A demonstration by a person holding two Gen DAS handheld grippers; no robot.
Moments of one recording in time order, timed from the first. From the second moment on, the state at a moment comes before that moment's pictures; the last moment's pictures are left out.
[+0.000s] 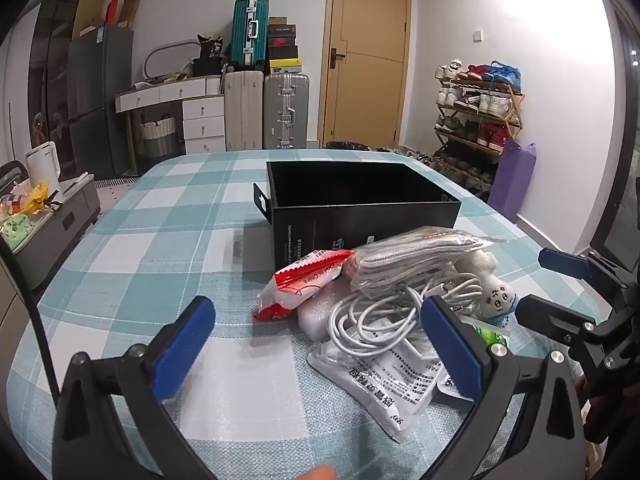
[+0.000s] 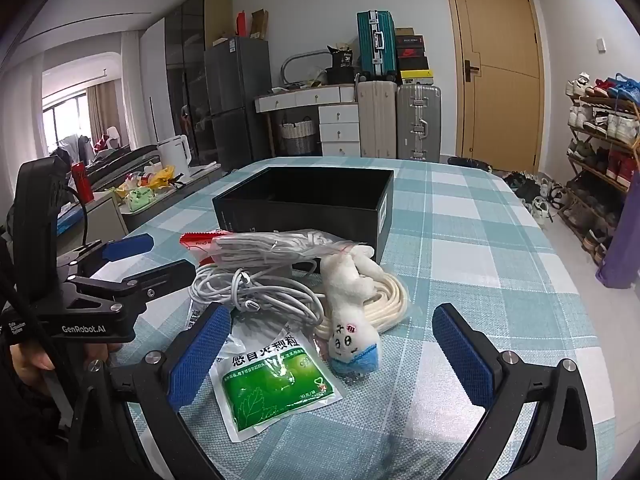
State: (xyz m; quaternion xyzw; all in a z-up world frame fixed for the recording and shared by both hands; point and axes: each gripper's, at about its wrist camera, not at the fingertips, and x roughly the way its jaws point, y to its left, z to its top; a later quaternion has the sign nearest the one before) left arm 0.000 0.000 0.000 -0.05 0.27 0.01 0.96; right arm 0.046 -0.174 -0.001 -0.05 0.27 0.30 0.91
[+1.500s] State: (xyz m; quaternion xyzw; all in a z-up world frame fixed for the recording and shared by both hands) left arm -0.002 -0.002 0.002 -0.03 0.27 0.02 0.96; right arm 0.046 -0.173 0.000 -0.06 0.27 0.30 0.91
